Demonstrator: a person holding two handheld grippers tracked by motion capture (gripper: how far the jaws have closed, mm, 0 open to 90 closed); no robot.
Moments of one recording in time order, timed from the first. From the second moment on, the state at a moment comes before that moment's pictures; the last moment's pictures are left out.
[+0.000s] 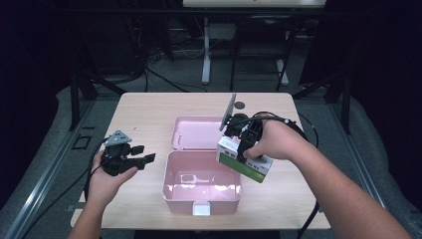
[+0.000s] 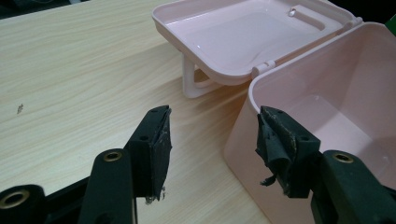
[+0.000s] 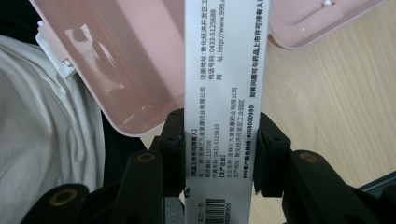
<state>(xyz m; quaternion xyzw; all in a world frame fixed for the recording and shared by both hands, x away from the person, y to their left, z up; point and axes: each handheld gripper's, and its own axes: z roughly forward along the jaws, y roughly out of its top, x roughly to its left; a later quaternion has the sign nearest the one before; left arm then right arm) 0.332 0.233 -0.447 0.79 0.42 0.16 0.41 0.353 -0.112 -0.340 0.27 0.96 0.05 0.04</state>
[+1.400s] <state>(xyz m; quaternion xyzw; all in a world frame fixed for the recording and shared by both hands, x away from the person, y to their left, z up) 0.331 0.234 -0.446 0.79 0.42 0.16 0.42 0.336 -0.054 -0.343 0.16 0.98 0.05 0.03</state>
